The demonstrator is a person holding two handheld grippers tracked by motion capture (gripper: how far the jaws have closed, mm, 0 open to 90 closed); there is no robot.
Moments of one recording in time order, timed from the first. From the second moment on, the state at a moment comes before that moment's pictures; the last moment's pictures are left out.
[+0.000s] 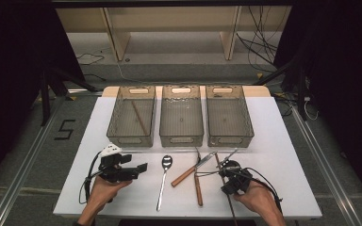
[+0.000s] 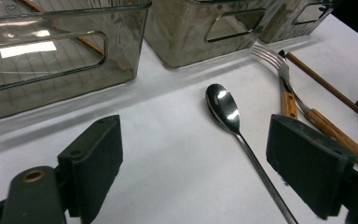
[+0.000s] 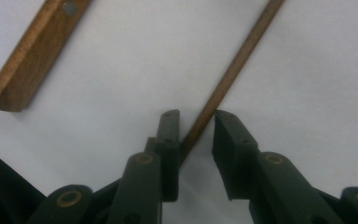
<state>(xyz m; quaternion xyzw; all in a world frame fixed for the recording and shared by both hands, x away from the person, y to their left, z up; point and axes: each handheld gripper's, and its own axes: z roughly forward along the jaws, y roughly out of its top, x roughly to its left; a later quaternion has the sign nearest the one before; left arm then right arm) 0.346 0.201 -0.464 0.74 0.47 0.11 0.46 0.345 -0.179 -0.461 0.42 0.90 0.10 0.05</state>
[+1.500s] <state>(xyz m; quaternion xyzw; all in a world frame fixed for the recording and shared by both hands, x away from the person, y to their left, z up) 0.342 0.189 -0.448 0.74 0.46 0.10 0.47 0.342 -0.196 -0.415 0.39 0.88 0.25 0.10</state>
